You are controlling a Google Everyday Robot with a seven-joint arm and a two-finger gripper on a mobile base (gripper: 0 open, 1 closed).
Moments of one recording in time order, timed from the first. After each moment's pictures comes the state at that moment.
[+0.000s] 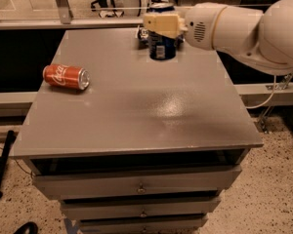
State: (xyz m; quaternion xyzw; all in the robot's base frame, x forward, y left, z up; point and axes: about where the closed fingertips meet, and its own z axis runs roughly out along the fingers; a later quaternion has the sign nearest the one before) arm 0.623 -0.045 1.023 -0.27 0.69 0.31 0.60
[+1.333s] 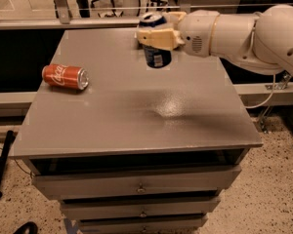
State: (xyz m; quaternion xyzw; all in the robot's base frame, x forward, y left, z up) arm 0.615 -0.019 1.006 -0.39 0.62 0.32 0.60
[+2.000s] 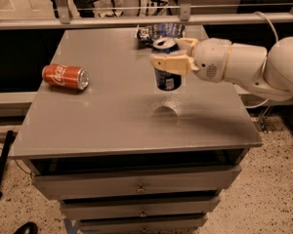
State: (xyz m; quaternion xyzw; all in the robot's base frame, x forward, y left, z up) arm 0.588 -0.051 0.957 -0.39 0.62 0.35 0.58
